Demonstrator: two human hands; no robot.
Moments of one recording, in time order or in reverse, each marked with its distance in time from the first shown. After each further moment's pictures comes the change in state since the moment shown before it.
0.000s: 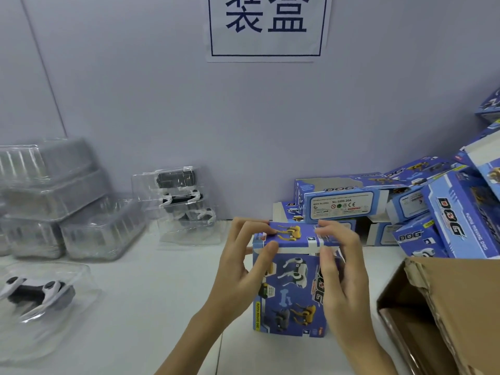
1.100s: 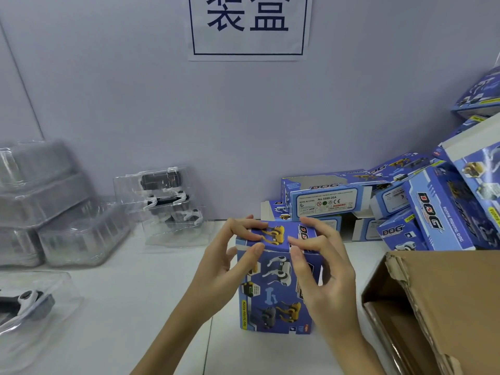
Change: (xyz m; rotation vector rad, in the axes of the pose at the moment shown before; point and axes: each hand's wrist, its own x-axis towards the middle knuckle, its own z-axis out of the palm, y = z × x) left_hand 0.004 0.007 -0.012 -0.148 -0.157 -0.126; right_hand 0.002 0.002 -0.002 0.000 0.015 -0.014
